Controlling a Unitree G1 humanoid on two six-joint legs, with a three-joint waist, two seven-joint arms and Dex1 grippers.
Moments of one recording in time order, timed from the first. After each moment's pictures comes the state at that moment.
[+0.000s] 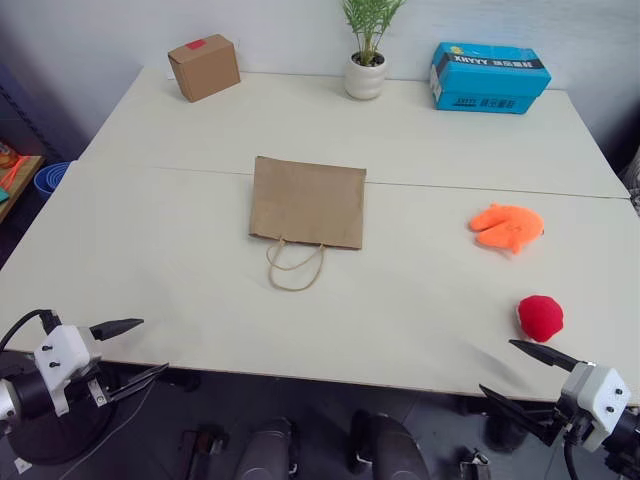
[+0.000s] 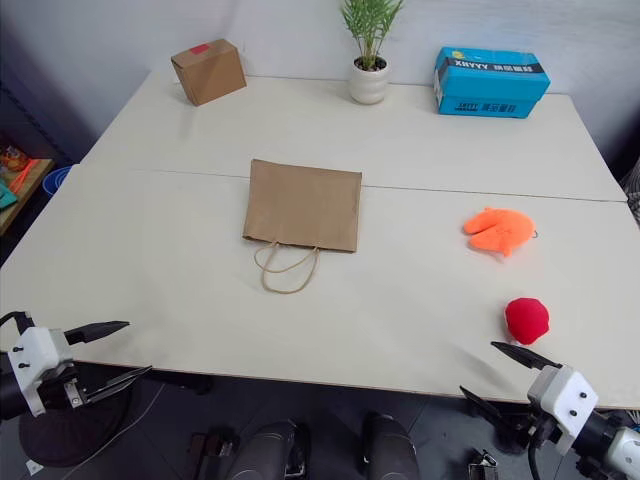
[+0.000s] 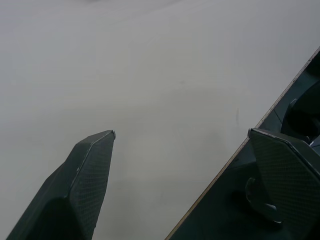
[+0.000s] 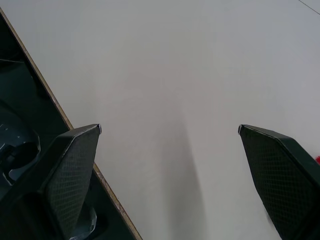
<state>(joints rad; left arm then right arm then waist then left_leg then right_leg) 0.41 0.79 0.55 -0.11 -0.39 -0.07 -1.05 0.60 -0.67 -0.44 -0.26 0.40 -0.25 0.98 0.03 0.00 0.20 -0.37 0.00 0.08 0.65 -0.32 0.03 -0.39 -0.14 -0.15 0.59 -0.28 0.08</state>
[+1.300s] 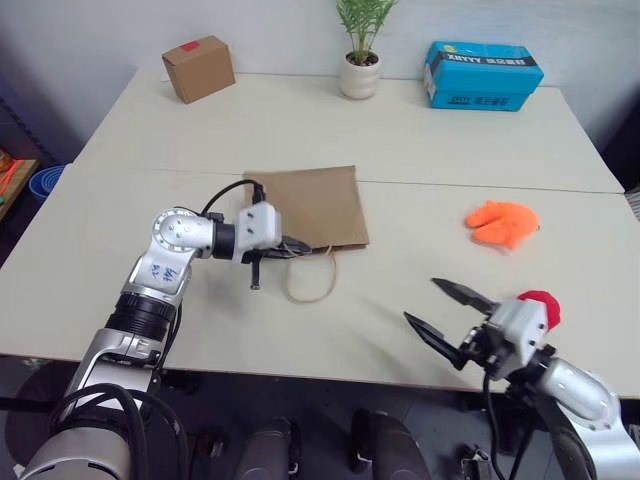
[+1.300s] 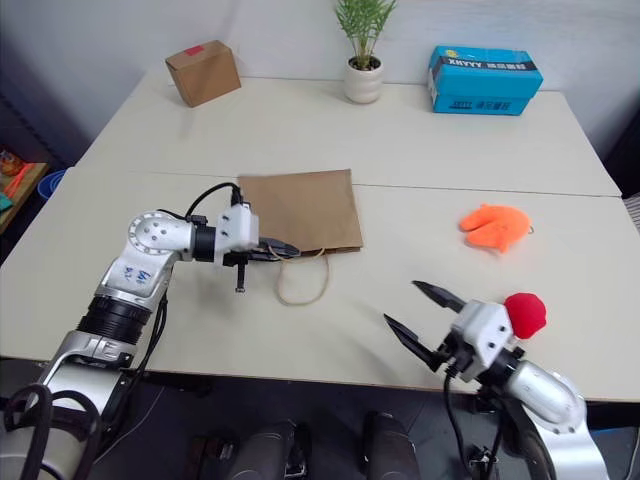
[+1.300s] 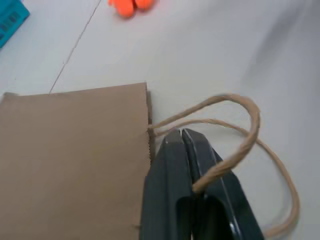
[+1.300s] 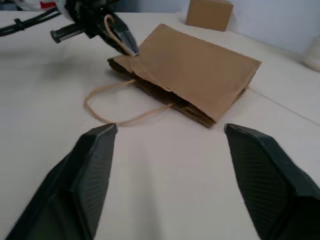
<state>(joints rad) -0.77 0.56 -0.17 0.29 -0.25 0.07 -1.17 0.17 -0.52 -0.09 -0.48 0.41 0.04 0.75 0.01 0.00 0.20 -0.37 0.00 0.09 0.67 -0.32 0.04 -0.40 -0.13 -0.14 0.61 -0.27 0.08</state>
